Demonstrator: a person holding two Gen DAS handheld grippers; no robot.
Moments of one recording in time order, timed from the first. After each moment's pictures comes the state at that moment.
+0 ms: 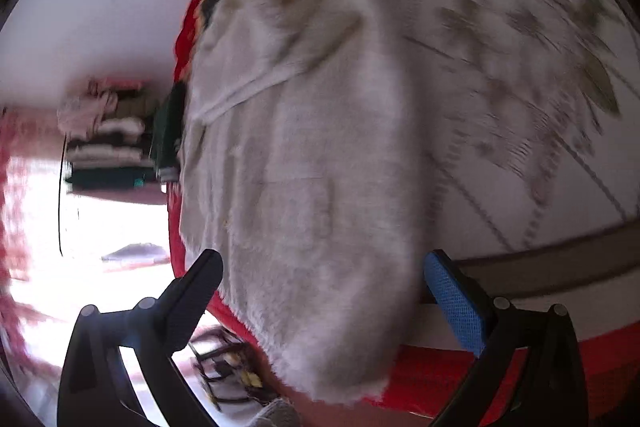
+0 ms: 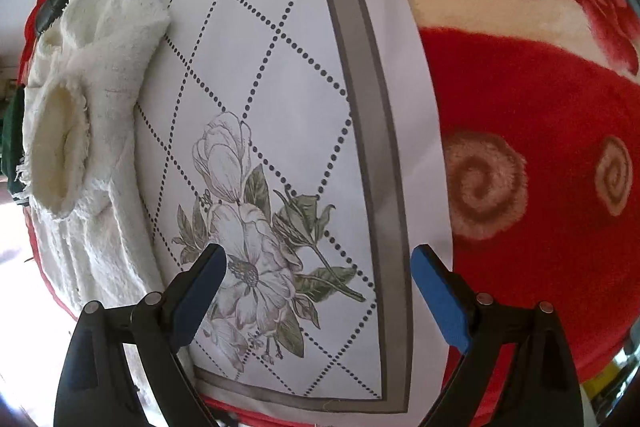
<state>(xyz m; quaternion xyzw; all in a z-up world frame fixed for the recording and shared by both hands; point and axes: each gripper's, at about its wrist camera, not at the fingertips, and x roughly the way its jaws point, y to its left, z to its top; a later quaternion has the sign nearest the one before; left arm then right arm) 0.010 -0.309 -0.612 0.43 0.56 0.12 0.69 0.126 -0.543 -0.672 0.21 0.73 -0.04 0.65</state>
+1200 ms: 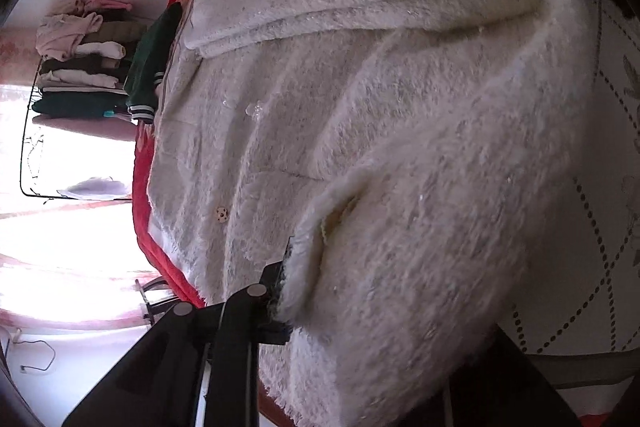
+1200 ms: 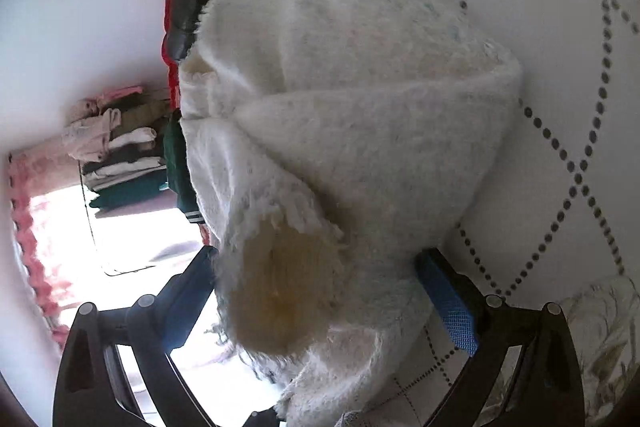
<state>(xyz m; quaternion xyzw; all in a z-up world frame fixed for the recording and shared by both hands) 0.104 -0.194 -0.606 0.29 0.63 0.17 0.70 0.285 -0.424 -0.741 0.48 0.63 0.19 0.58</state>
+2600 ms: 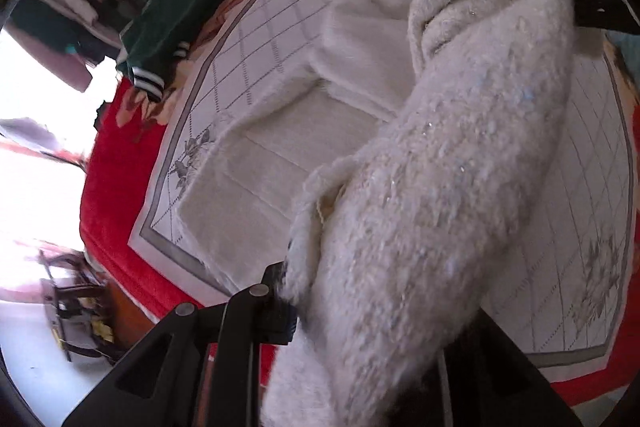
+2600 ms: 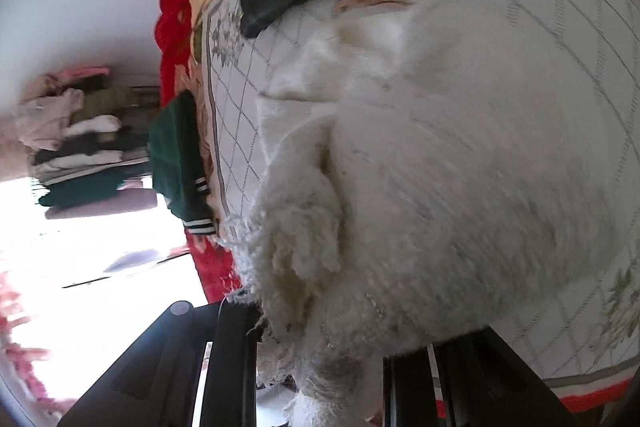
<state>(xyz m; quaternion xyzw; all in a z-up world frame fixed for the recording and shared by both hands) 0.175 0.024 -0.467 0.06 0.63 0.10 0.77 0.427 -0.178 -0.546 0.36 0.68 0.12 0.63</state>
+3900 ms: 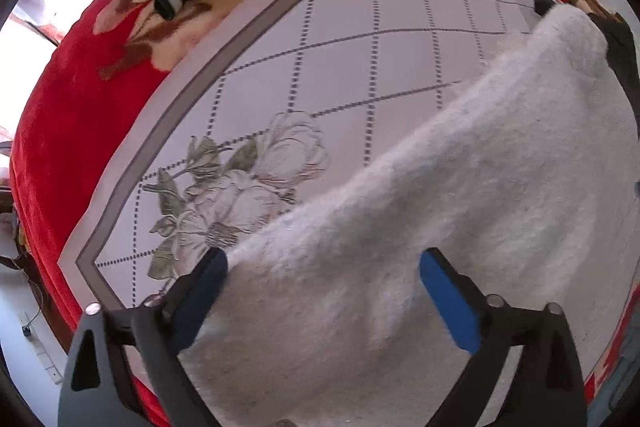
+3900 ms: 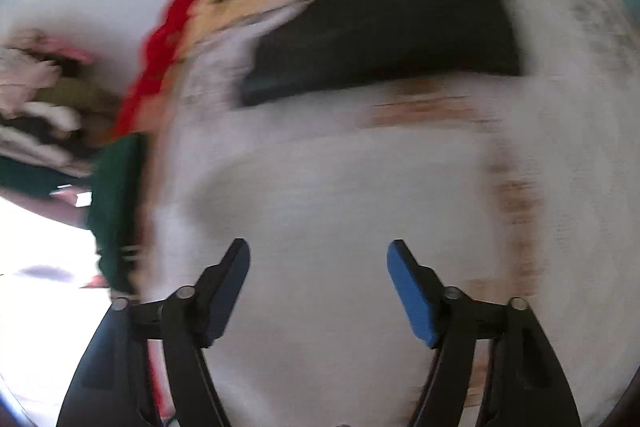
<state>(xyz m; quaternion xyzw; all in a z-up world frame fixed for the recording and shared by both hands) 0.284 0.202 -0.578 -0.15 0.64 0.17 0.73 0.509 -0.180 -0.607 0.22 0.59 0.07 0.77</state>
